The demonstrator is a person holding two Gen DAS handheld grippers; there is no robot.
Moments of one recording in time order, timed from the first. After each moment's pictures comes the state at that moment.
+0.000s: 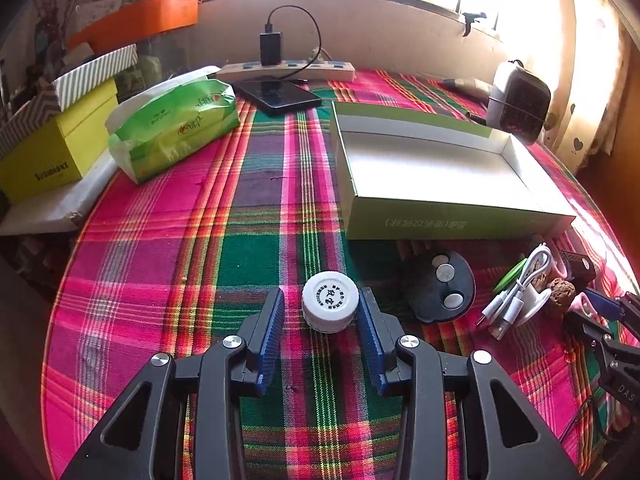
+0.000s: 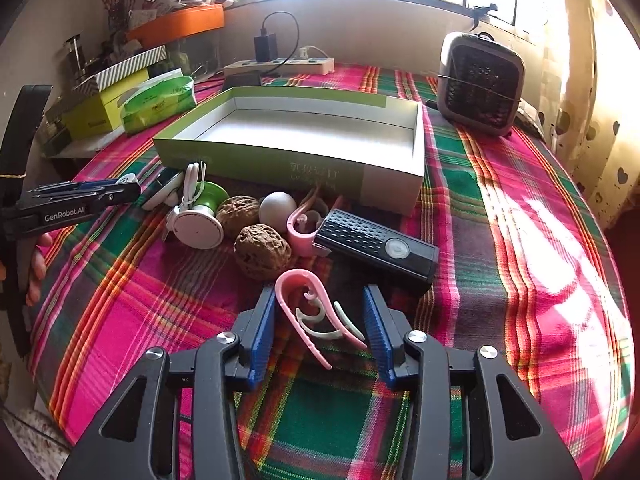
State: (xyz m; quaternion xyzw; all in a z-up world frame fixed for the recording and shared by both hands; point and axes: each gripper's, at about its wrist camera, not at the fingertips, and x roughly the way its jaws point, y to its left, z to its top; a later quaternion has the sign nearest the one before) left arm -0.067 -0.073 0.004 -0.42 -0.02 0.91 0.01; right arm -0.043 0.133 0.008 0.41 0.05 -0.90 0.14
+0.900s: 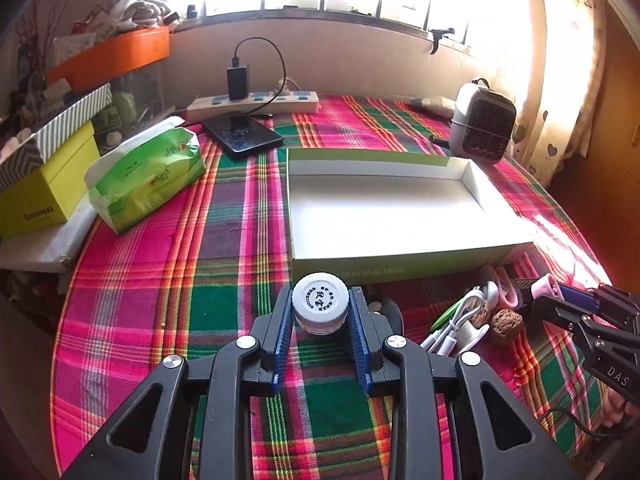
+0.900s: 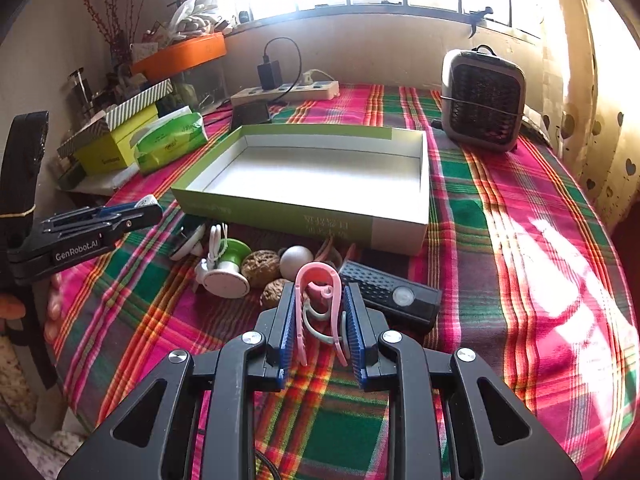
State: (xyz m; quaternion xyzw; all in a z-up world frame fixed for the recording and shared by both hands) left arm -0.072 -0.051 0.042 -0.39 -0.02 0.92 0.05; right arm -0.058 0.131 0.041 0.39 0.00 -0.90 0.16
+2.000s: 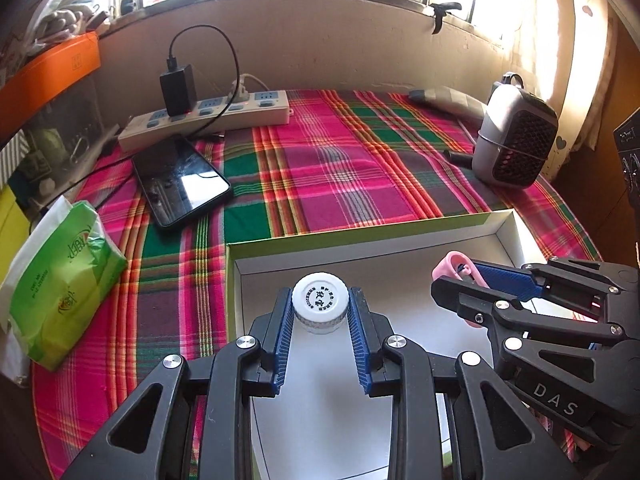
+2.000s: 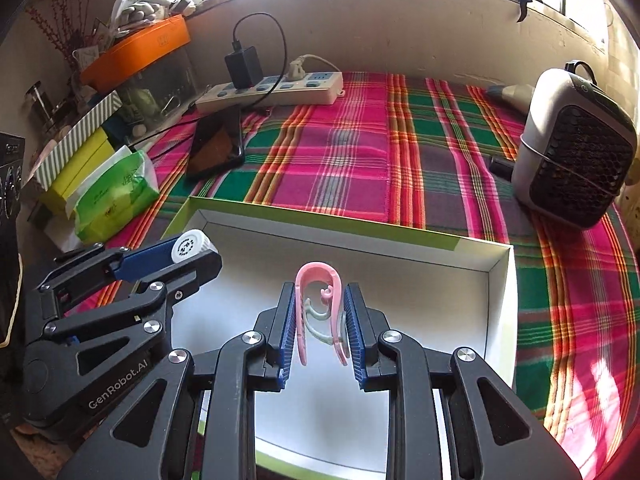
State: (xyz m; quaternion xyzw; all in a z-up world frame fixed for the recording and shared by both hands) left arm -0.221 -0.021 0.032 -0.43 0.00 0.90 0.09; right arm -0.229 0.088 0.035 0.47 0.00 -0.87 0.15
